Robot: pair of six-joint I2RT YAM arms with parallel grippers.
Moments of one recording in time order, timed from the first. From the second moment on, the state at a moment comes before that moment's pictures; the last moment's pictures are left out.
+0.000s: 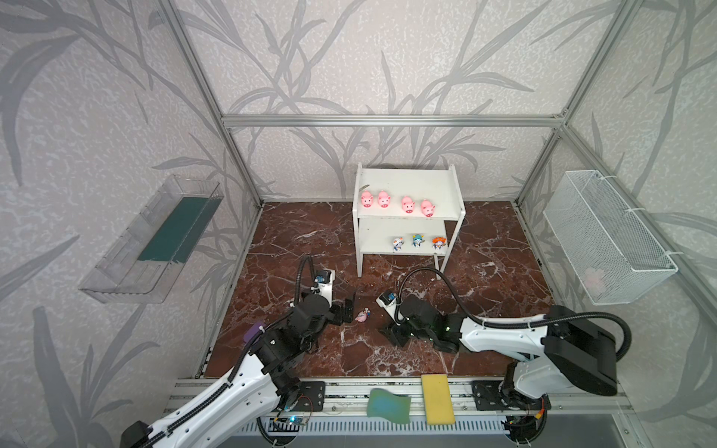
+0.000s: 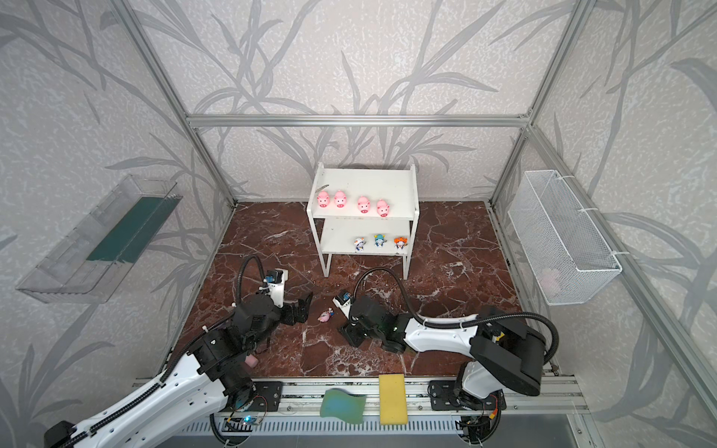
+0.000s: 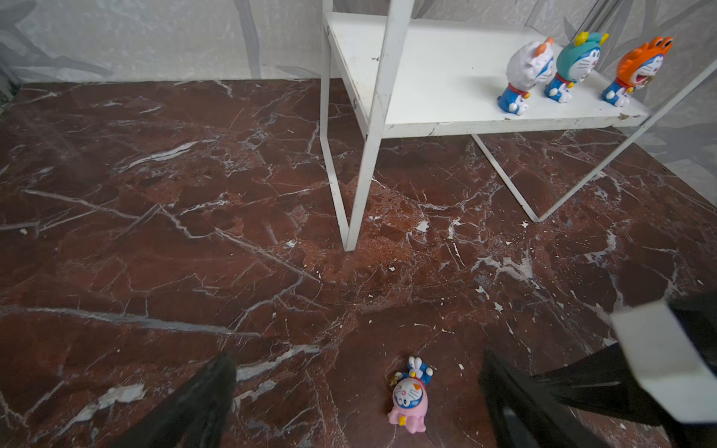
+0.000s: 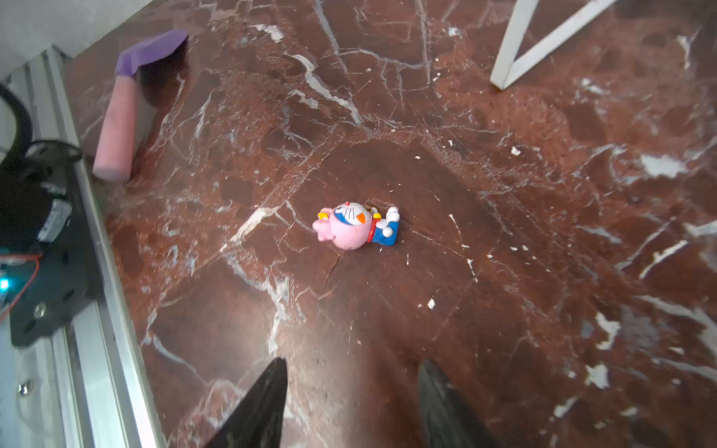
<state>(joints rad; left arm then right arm) -0.75 0.59 0.44 -0.35 -0.38 -0.37 1.09 1.54 0.67 0.15 0.01 0.30</state>
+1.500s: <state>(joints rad) -0.75 0.54 0.43 -0.41 -0.45 -0.43 1.08 1.89 0.90 0.23 -0.05 0.21</state>
